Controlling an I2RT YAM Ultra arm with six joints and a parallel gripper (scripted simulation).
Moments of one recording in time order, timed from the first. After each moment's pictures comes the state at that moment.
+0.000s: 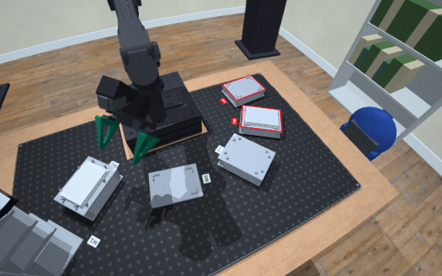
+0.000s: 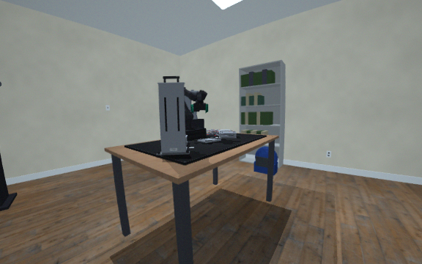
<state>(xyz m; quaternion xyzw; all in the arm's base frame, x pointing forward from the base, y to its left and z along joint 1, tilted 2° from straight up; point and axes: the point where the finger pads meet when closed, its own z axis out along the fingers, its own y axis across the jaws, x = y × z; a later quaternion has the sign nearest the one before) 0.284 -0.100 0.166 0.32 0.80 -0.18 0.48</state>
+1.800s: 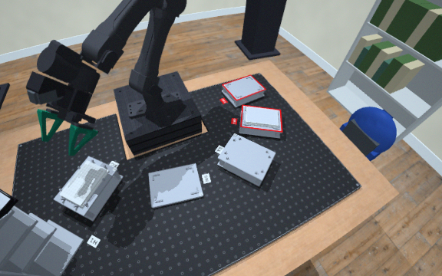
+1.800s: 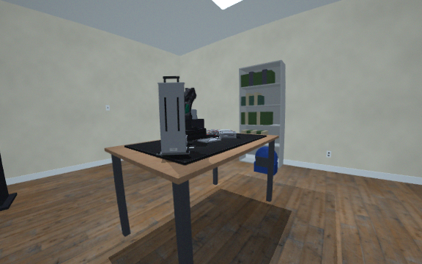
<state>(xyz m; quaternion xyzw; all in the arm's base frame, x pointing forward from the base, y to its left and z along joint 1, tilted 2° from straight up) 0.210 -0.242 0.163 0.33 0.80 -0.18 0.47</state>
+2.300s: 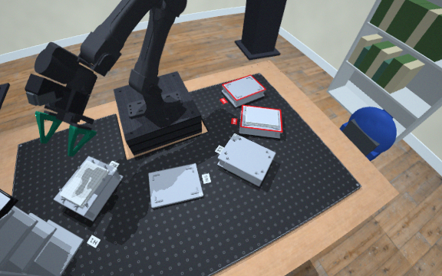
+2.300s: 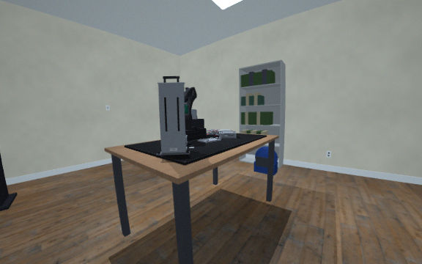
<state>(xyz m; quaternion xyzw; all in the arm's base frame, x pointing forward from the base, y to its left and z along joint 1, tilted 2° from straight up) 0.209 -0.248 0.158 0.31 0.80 -0.17 0.48</state>
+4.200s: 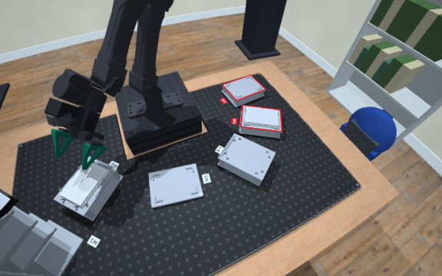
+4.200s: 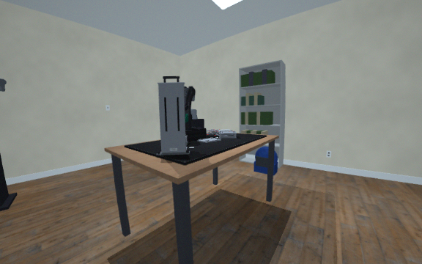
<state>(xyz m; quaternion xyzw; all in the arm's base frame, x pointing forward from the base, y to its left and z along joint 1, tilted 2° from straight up) 0.213 -0.250 0.092 0.30 0.80 -0.18 0.48</state>
